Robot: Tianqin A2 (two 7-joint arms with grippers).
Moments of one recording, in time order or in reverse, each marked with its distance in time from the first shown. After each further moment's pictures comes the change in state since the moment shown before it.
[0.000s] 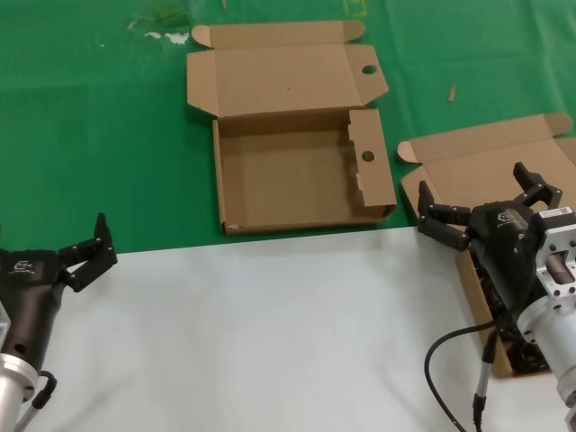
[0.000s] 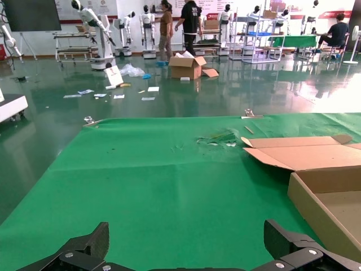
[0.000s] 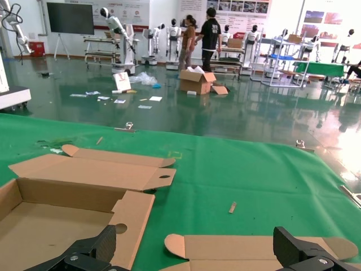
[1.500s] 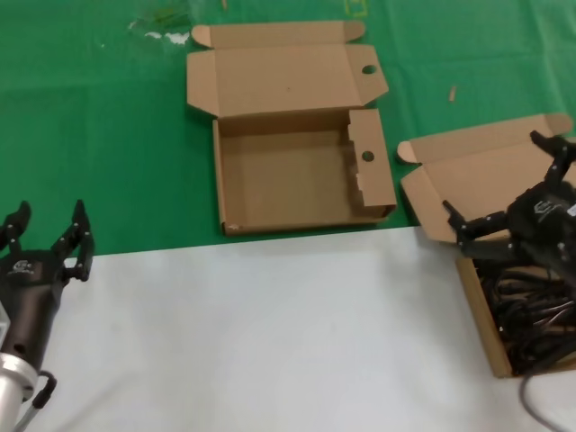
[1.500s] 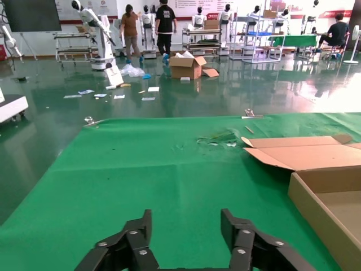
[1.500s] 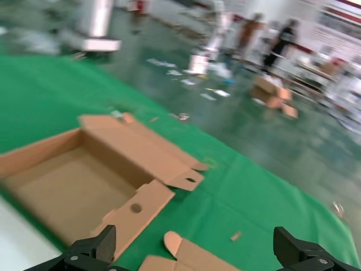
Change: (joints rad) left arm 0.000 0.000 0.000 0.000 0.000 0.000 0.000; right arm -0.009 0.679 -0.305 0.246 0.543 0.170 -0.344
